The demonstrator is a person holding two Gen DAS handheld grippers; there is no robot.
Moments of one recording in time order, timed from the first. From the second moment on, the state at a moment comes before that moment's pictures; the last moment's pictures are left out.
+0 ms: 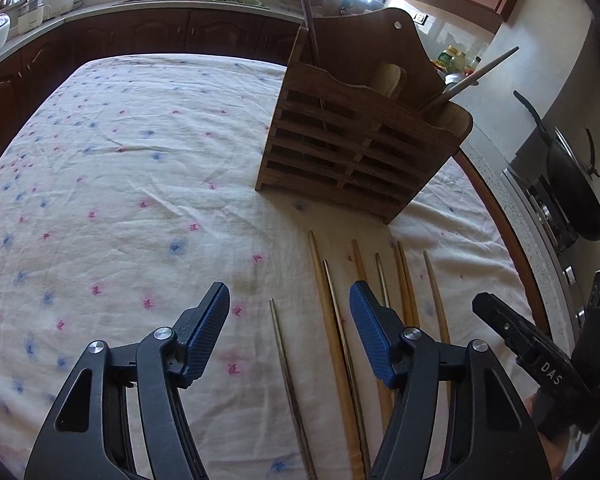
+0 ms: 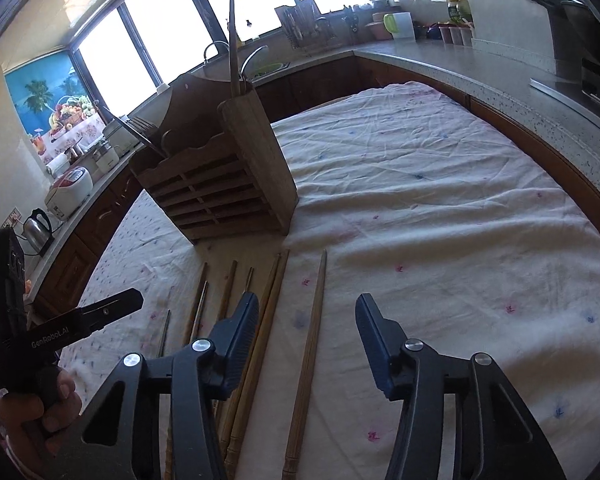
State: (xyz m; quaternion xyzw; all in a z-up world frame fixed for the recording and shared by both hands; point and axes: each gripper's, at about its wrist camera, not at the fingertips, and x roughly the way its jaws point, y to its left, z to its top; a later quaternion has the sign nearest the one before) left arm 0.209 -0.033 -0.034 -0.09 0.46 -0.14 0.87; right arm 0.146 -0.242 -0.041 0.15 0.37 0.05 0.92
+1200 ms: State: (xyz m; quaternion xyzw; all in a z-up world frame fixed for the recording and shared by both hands) left arm 0.224 -0.045 -0.031 -0.08 0.45 -0.18 0.87; right arm 0.189 -0.228 -0.048 0.10 0.40 0.04 0.91
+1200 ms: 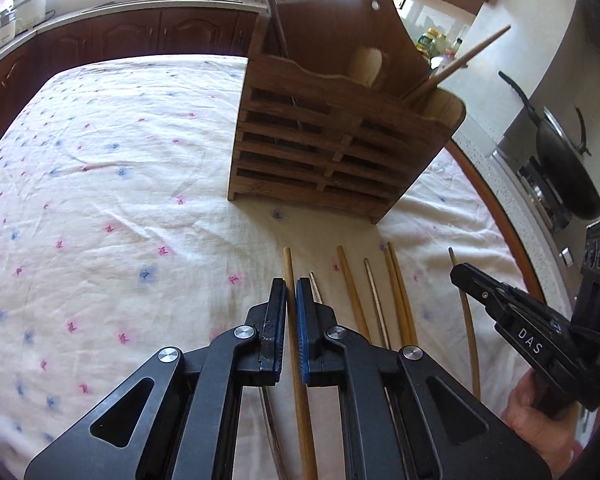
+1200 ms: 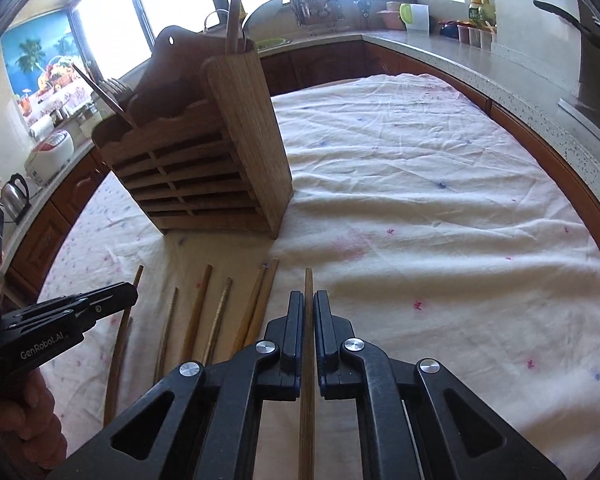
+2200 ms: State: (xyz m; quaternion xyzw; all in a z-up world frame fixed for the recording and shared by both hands) left arm 0.124 0.029 0.109 -0.14 0.29 -0.23 0.92; right arm 0.095 -0.214 0.104 0.11 0.22 0.10 0.96
